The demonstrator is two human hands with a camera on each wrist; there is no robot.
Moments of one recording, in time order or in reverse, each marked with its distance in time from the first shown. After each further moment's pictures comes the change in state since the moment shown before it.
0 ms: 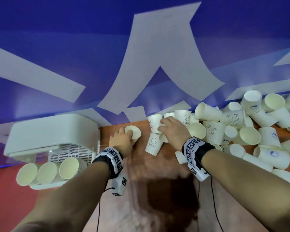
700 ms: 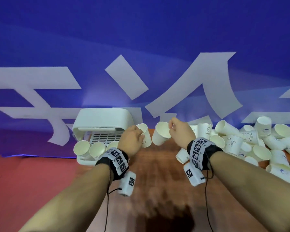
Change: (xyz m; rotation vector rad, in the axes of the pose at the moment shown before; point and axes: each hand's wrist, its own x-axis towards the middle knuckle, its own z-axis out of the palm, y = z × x) left_hand -0.142 -0.092 -0.064 -0.441 0.451 0.178; right_hand -0.012 -0.153 -0.086 0.499 0.097 0.306
